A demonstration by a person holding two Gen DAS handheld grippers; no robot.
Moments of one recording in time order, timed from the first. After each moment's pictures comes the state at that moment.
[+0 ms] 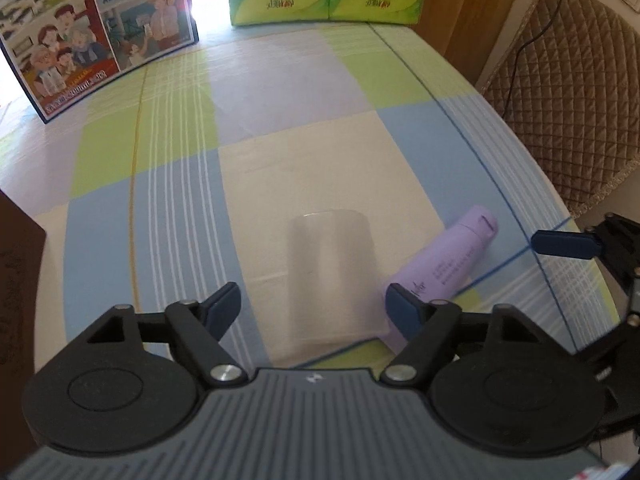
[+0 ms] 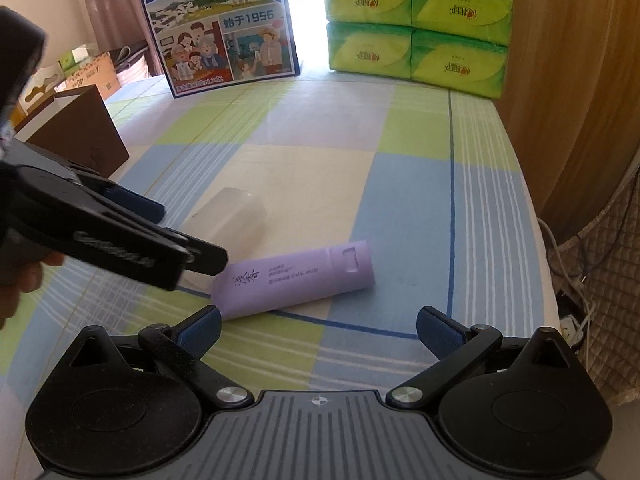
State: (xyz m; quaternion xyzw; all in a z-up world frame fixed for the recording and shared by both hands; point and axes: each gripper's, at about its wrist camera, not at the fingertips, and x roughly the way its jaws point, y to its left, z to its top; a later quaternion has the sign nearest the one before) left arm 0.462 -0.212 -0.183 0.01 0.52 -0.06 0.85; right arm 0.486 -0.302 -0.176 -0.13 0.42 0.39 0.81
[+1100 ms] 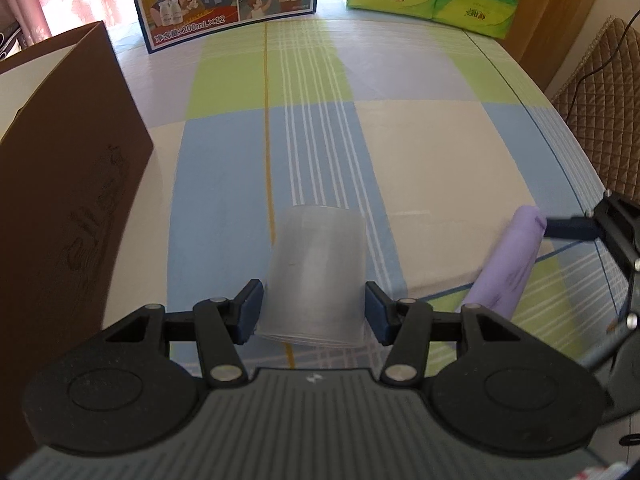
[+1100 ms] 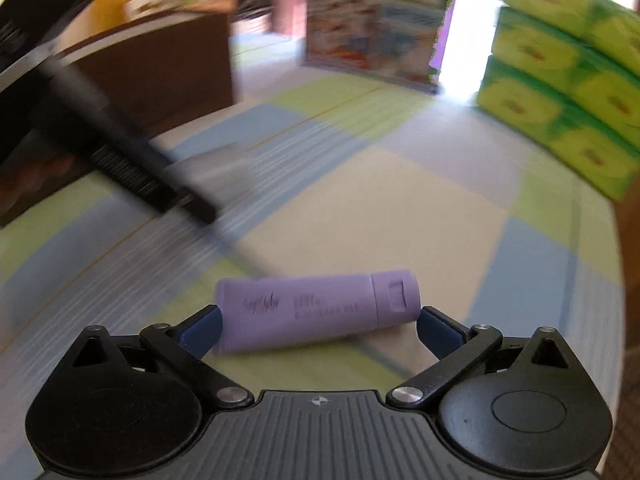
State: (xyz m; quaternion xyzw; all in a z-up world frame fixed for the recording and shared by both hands) left arm 0.414 -0.140 -0.189 -0.03 0.52 0.02 0.85; right arm 0.444 -0.243 -0.204 -0.27 0.35 0.52 0.73
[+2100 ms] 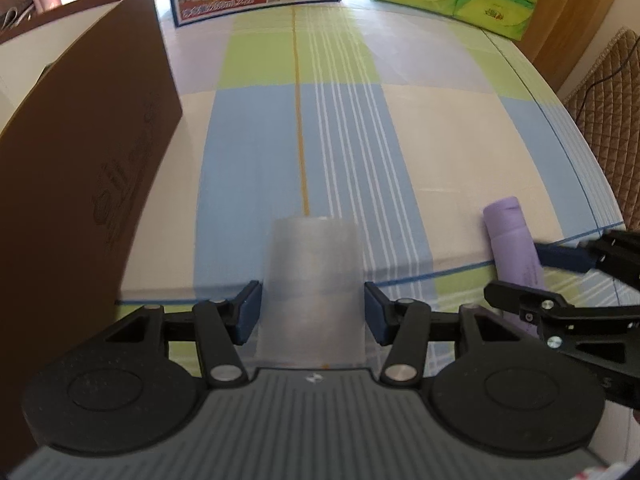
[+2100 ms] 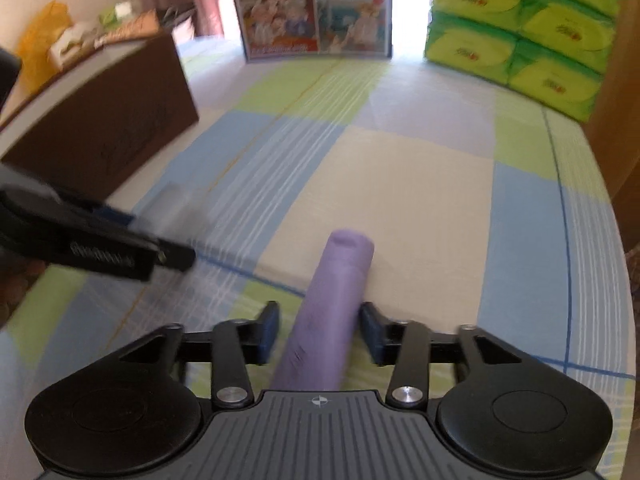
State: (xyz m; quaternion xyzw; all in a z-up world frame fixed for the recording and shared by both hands) left arm 0.396 -0.124 -0.195 -0.05 0.53 0.03 0.85; right arm 0.442 -0.224 -0.192 -0.16 0.42 0.42 0.79
